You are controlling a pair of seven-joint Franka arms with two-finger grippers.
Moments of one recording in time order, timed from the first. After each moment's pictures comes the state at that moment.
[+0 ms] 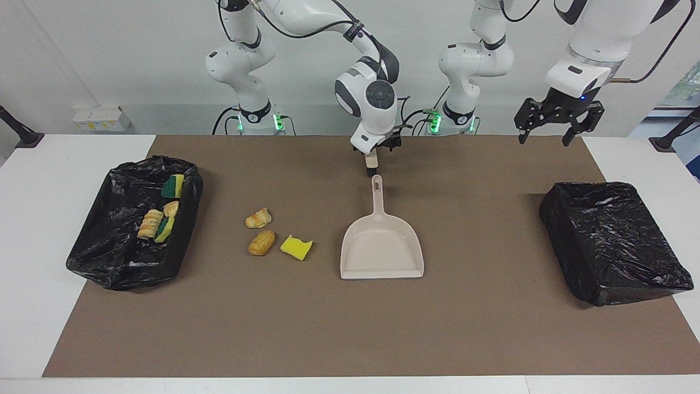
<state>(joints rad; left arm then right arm) -0.11 -0.05 -0.02 -1.56 0.03 1.56 0.03 0.82 0.11 0.11 -2.19 0.33 2.19 0.74</state>
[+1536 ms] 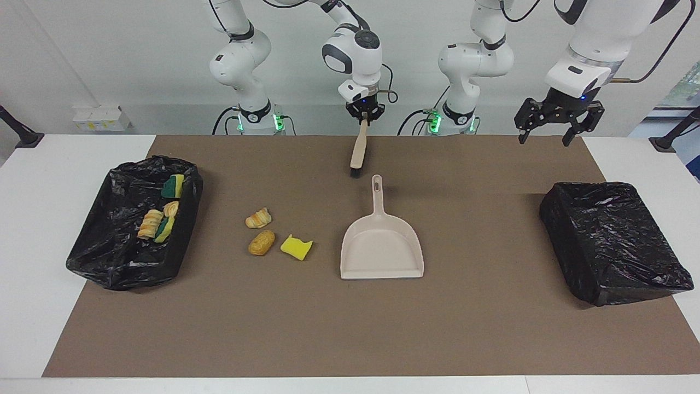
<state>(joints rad) -0.11 -0.05 -0.02 -1.56 0.03 1.56 0.03 1.04 -0.17 0.10 -2.49 0.20 2.31 1.21</state>
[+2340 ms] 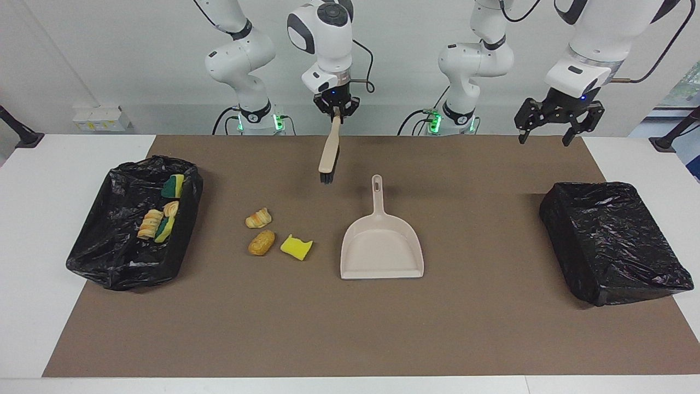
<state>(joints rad) -0.11 -0.05 -0.02 -1.56 0.03 1.56 0.03 0.66 -0.34 0.09 -2.34 0.12 1.92 0.86</state>
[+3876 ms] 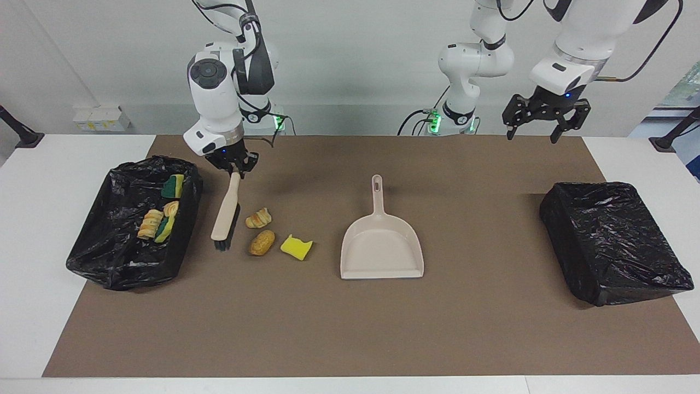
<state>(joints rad) -0.17 -0.05 -0.06 -1.57 0.01 1.53 -0.05 0.05 -0.14 0.09 -2.24 -0.15 2.02 0.23</state>
